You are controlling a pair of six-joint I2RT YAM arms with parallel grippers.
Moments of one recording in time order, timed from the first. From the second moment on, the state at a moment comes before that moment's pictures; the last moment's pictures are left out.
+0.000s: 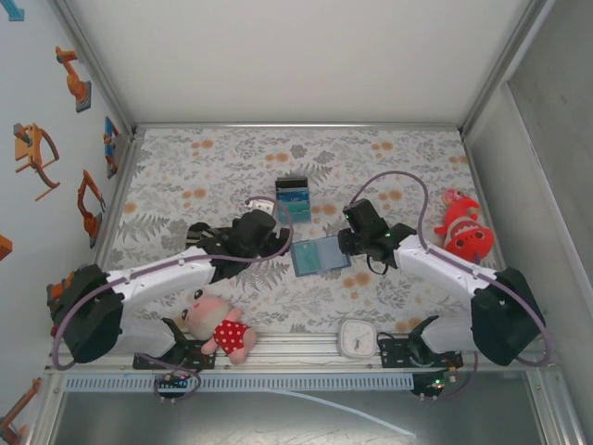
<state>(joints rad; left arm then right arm) -0.92 1.36 0.77 -0.18 -0.43 -0.41 0.64 1.30 0.79 -0.47 0.14 0.39</state>
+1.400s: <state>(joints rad) -0.92 1.70 0.81 -0.10 -0.27 -0.43 0.61 1.65 0.87 -0.30 -0.37 0.59</state>
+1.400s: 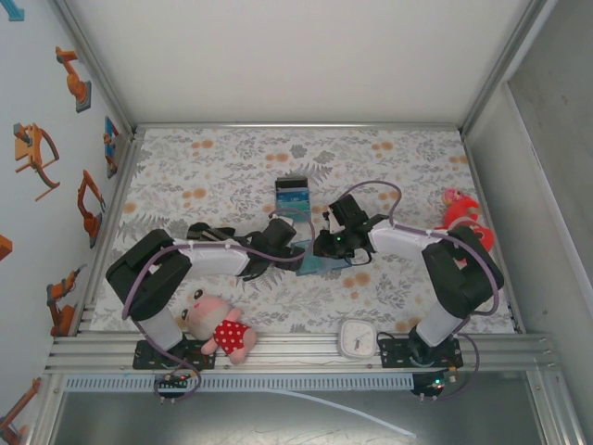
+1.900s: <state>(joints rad) -0.92 1.70 0.81 -0.10 -0.27 -0.43 0.60 1.68 0.87 -0.27 -0.40 0.63</state>
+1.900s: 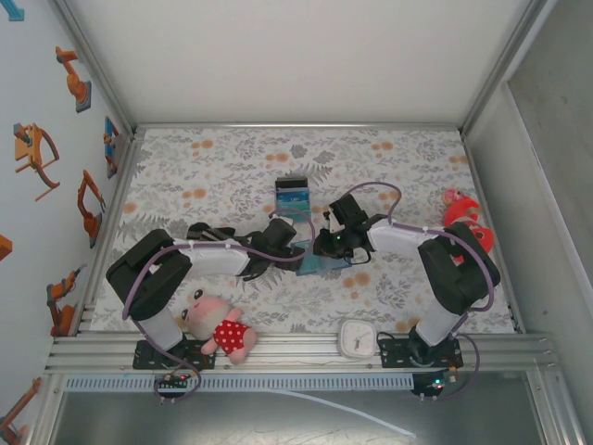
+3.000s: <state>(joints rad) -0.94 1.71 0.84 -0.14 -0.30 -0.43 0.56 1.68 0.79 -0.15 -0.48 0.67</state>
